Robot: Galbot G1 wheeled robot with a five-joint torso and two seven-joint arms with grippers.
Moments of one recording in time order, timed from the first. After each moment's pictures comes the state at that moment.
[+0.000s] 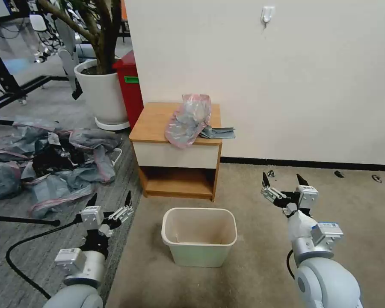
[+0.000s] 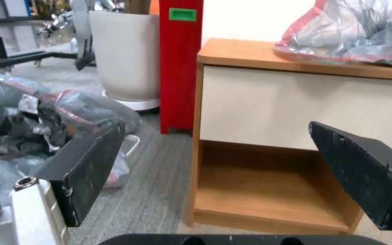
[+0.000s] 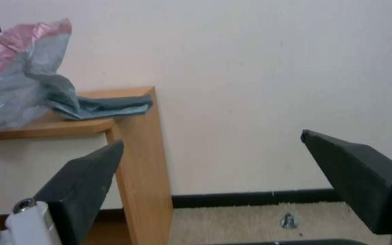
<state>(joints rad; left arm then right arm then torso) 1.72 -1.38 -0.64 -2.26 -0.28 0.07 -0.07 -1.53 1.46 0.56 2.21 0.14 -0.14 0.07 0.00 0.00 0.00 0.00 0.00</state>
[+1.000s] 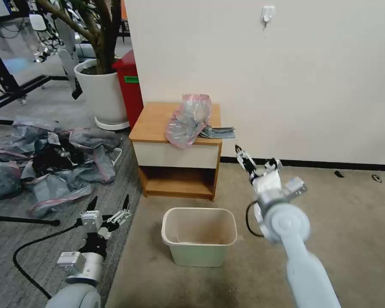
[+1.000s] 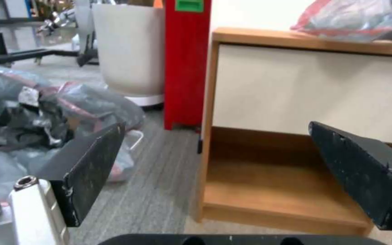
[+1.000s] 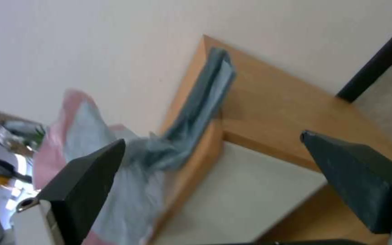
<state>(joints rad) 1.68 -1.37 -0.67 -2.10 -0.31 -0.05 0.00 -1.00 1.44 0.40 1.91 1.35 -0.22 0.48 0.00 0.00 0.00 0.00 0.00</state>
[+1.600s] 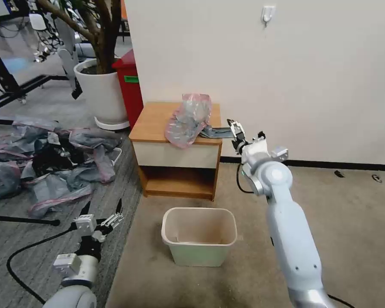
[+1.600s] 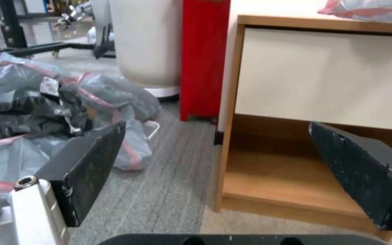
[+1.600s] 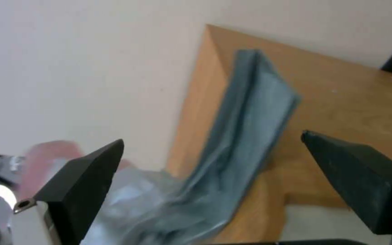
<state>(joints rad) 1.68 -1.39 -0.71 -2.06 -0.30 -0.05 0.00 -0.73 1.52 0.41 1.58 1.44 -0.24 0.50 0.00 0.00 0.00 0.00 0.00</state>
